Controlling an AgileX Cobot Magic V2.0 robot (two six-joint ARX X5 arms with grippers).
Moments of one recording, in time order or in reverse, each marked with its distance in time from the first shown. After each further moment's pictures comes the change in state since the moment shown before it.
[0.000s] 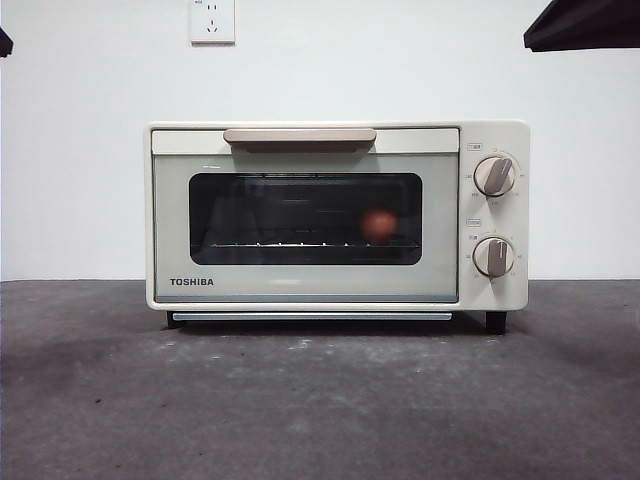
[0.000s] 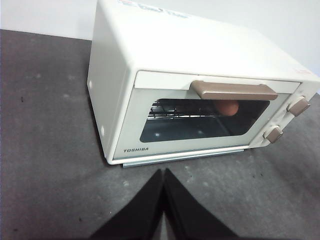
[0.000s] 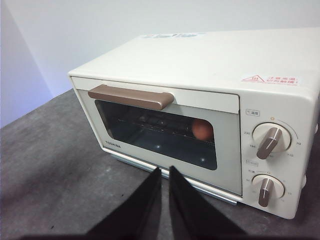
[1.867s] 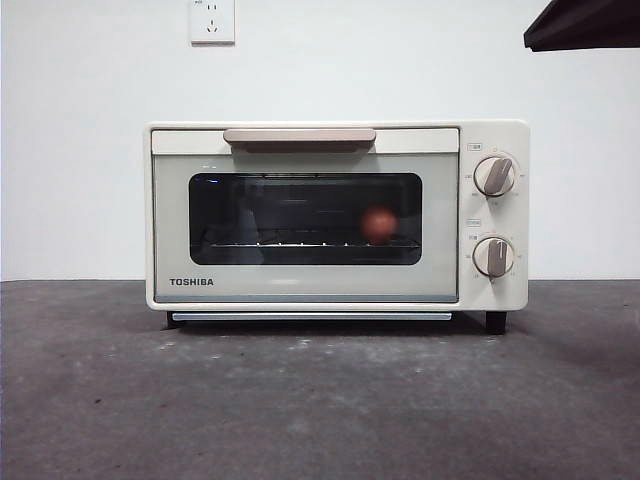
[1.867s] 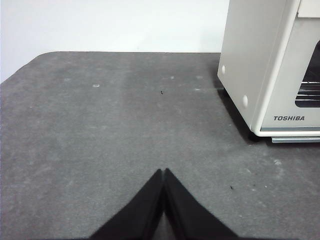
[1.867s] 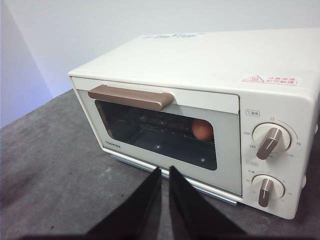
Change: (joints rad) left arm 0.299 -0.517 -0.539 0.150 -0.132 0.238; right arm 0.000 -0.001 0.000 0.000 0.000 0.000
